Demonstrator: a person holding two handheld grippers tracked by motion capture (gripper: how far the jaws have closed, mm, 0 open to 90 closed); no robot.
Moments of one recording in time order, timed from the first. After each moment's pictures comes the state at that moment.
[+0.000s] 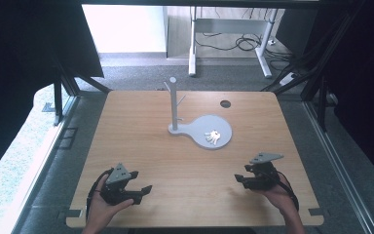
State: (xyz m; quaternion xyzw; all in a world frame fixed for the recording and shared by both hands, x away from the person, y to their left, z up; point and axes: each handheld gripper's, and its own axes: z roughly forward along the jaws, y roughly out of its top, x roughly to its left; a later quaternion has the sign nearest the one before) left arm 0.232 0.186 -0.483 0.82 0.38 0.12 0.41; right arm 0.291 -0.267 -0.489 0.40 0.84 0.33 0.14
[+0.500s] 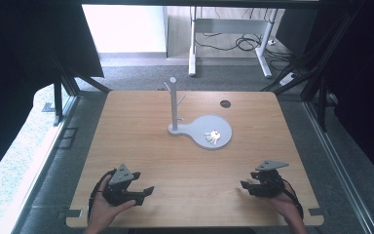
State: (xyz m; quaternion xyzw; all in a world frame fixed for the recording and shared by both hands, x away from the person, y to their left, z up) left arm 0.232 0.180 -0.486 0.82 0.38 0.12 0.41; right arm 0.280 -0.285 -0.511 0.42 0.84 0.32 0.13
